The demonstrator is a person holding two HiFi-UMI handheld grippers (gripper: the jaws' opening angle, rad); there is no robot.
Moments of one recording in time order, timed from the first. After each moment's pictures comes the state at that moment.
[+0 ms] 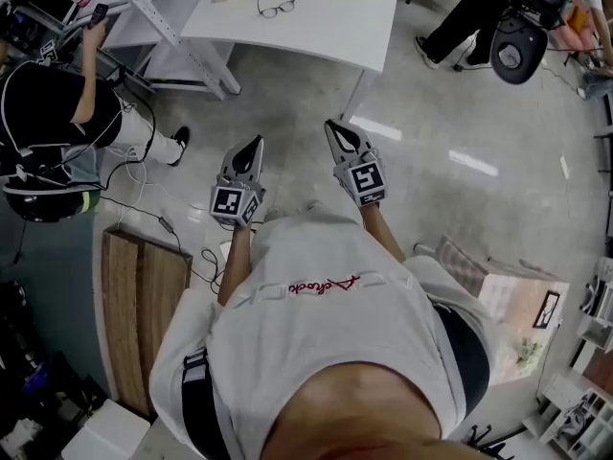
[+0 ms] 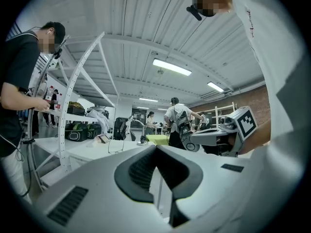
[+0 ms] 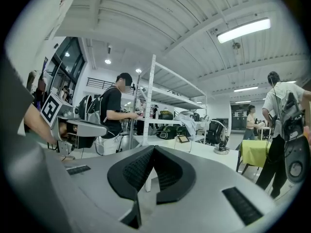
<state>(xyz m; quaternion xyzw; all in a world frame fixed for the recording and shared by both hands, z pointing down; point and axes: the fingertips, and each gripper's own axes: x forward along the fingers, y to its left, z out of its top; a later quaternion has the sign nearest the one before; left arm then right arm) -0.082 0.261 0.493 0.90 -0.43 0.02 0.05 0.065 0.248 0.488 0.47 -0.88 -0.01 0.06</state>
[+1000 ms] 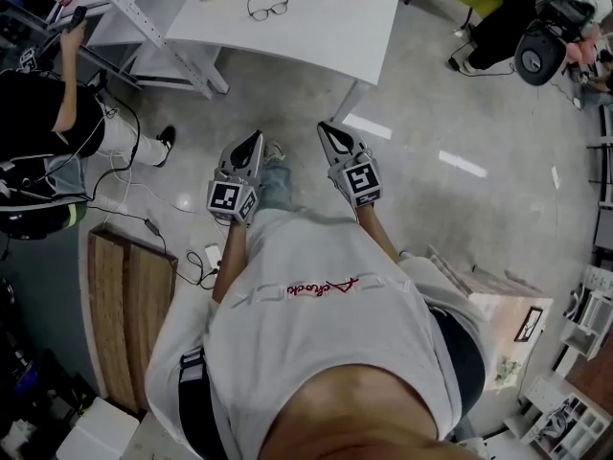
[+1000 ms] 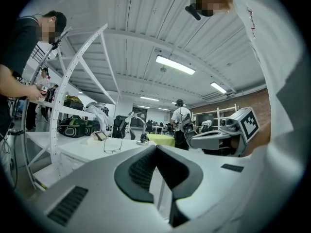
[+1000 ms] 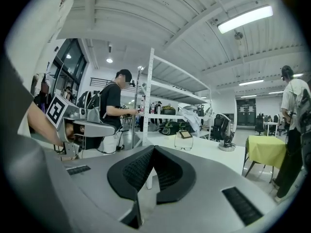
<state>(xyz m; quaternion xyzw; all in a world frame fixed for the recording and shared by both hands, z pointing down) -0.049 0.191 0.519 0.90 -0.43 0.01 0.07 0.080 0.186 0.517 0.44 -0.89 0.01 0.08</state>
